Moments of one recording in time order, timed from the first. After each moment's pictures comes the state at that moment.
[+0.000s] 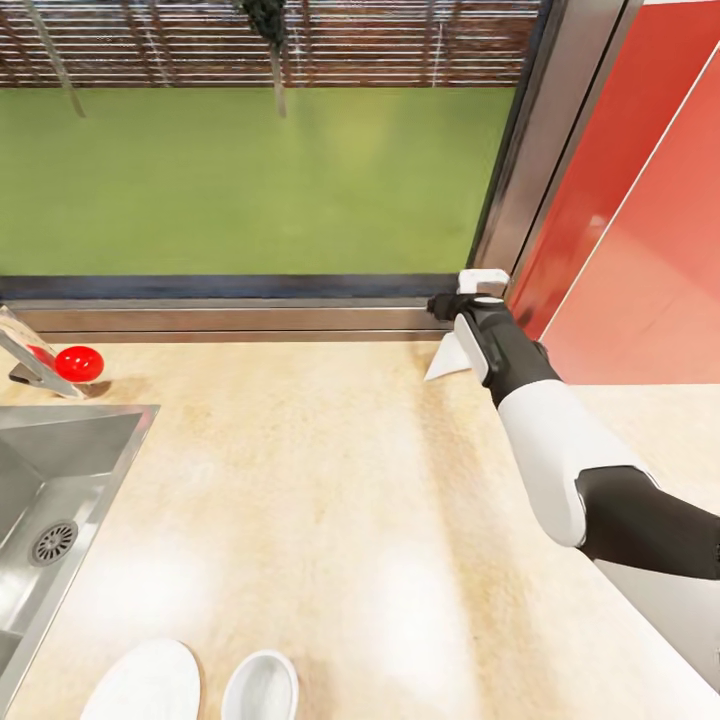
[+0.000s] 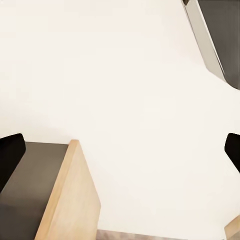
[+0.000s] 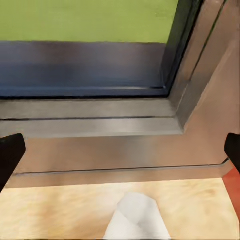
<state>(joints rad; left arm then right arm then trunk) 0.10 0.09 0.01 -0.03 0.02 -0.17 0.04 -1.39 0.10 0.04 -0.63 0.01 0.44 -0.19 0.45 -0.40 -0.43</state>
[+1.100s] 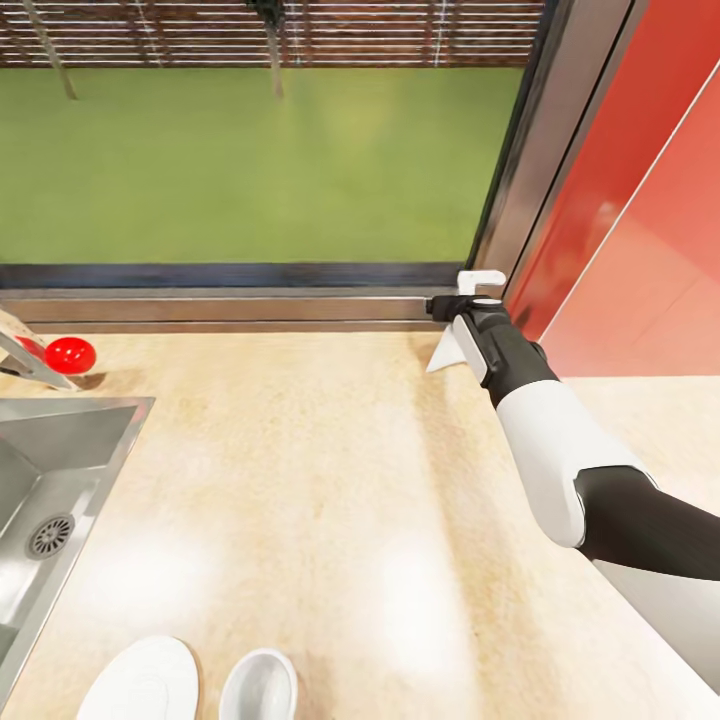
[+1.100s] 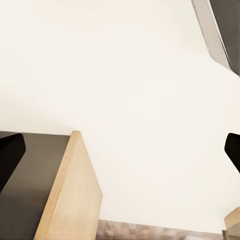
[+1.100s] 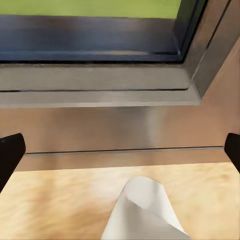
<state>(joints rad) 0.10 0.10 0.01 -0.03 0.02 -0.17 0.04 -1.39 0.11 0.04 -0.62 0.01 0.44 -0.19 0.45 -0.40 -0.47</state>
